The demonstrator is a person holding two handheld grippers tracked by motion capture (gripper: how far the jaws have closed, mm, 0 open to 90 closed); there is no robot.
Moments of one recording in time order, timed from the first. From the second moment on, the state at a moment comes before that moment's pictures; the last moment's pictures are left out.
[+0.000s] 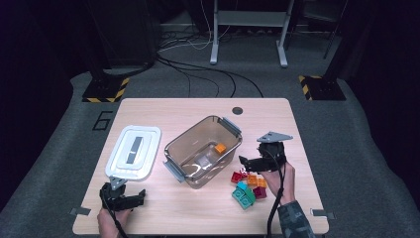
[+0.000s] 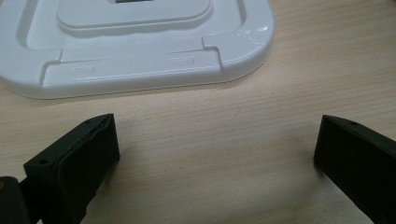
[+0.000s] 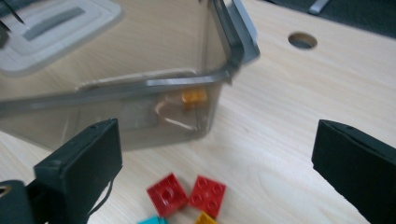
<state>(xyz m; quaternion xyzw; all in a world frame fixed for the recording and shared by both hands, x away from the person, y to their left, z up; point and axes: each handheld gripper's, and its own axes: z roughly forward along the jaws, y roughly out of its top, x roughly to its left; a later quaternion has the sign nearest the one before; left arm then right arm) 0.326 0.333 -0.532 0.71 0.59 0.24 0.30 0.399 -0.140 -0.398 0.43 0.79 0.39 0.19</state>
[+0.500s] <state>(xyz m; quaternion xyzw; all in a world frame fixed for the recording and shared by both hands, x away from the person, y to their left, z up) 0.326 0.333 -0.532 0.71 0.59 0.24 0.30 0.380 -0.173 -0.449 0.48 0.79 0.34 0.17</state>
